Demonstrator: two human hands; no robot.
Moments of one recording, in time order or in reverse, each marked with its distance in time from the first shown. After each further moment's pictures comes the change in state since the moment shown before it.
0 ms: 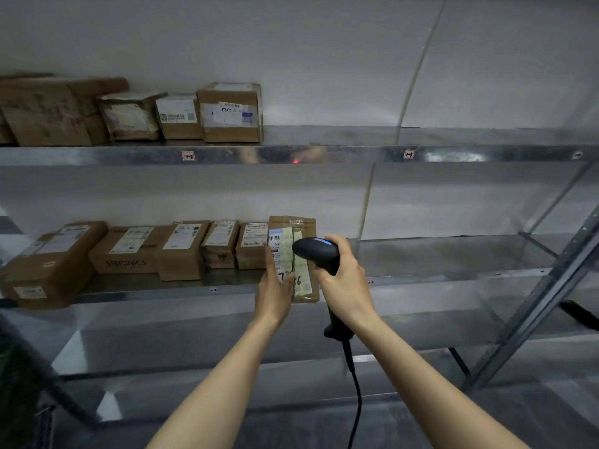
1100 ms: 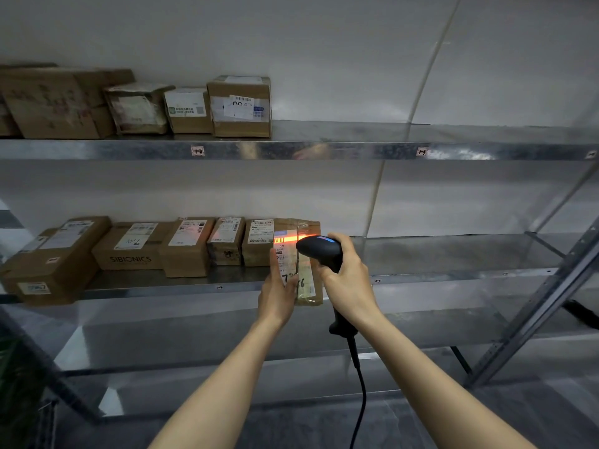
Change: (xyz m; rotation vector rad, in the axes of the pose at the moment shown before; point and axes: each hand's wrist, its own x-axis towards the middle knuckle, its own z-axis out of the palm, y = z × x) left_hand 0.000 -0.011 -0.012 0.064 -0.066 -0.012; right_hand 0.009 0.006 0.023 0.005 -0.002 -0.001
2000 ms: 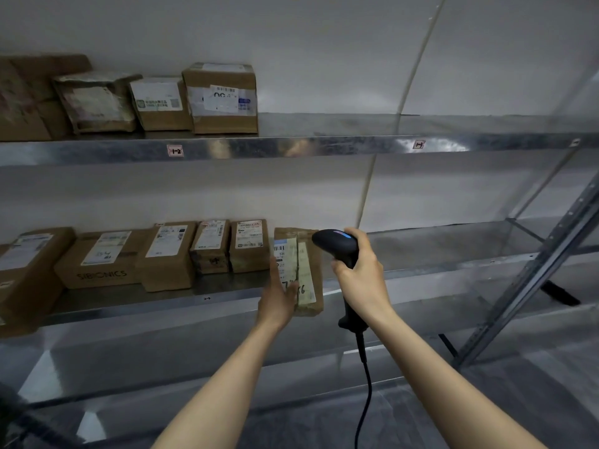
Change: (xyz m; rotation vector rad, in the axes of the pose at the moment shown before) left_hand 0.039 -0.022 0.014 -0.099 -0.128 0.013; right_hand 0.028 0.015 0.003 -0.027 0.145 0.099
